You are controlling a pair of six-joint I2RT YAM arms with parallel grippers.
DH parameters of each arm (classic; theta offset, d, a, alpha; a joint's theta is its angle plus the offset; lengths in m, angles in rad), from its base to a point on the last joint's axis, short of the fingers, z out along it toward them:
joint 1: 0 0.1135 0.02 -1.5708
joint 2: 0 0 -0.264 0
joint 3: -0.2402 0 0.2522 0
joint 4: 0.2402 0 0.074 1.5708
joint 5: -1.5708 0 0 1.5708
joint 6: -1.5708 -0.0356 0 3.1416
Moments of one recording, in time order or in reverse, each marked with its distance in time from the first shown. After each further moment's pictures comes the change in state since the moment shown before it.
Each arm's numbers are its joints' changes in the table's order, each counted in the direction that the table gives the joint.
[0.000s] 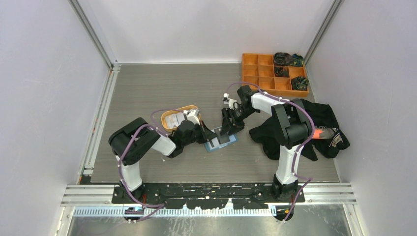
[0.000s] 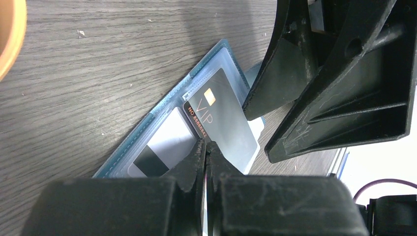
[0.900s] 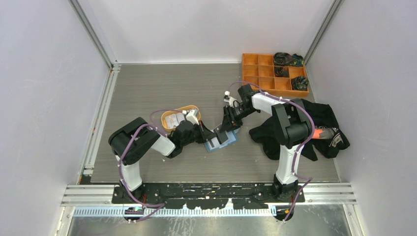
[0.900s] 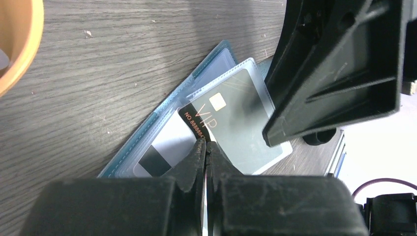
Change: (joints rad) left arm 0.006 0.003 0.010 -0.022 -0.011 0.009; right arm -0.018 0.004 0.010 -0.072 0.121 -0.095
